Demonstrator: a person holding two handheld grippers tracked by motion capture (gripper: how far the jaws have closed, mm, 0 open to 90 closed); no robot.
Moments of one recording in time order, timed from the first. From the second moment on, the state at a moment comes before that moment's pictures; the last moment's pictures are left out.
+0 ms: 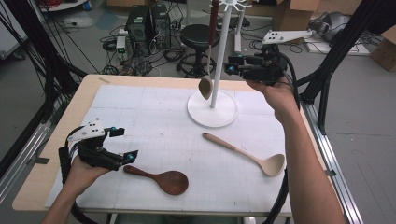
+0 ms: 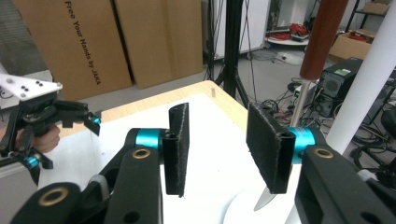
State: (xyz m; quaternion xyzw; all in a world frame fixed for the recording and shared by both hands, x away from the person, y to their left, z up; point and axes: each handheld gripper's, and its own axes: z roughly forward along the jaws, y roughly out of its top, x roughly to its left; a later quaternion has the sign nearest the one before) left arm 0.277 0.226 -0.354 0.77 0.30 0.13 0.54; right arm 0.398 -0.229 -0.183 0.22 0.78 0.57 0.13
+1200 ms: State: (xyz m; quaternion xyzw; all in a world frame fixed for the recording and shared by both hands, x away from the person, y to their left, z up) left arm 0.273 0.222 -0.355 0.78 0.30 0.13 0.54; right arm 0.345 -0.256 -0.304 0.28 0.82 0.49 0.12
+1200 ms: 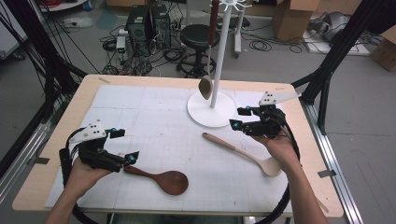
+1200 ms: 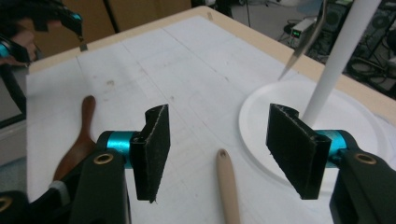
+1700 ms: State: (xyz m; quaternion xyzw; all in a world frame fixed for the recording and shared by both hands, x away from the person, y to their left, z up) left arm 0.272 0.222 -0.356 0.78 0.30 0.13 0.54; right arm 0.349 -0.257 -0.349 0.30 0.84 0.45 0.11
